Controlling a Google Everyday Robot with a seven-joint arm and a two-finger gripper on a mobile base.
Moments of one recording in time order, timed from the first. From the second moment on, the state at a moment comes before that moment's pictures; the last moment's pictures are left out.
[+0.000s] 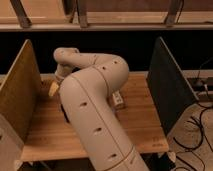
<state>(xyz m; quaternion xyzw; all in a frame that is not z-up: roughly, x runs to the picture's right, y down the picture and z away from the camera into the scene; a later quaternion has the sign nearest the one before) -0.274 0.018 0.884 -0.43 -0.04 0.33 0.84</state>
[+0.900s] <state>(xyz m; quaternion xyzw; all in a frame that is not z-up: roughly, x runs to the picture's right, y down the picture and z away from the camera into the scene) -0.251 0.038 0.907 -0.40 0.06 0.33 0.85</state>
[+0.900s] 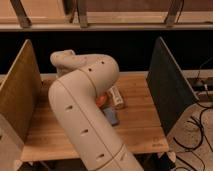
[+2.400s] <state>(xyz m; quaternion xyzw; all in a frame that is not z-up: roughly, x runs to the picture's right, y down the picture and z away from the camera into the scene) -0.297 -0.074 0.783 -0.32 -0.15 0.29 0.89</state>
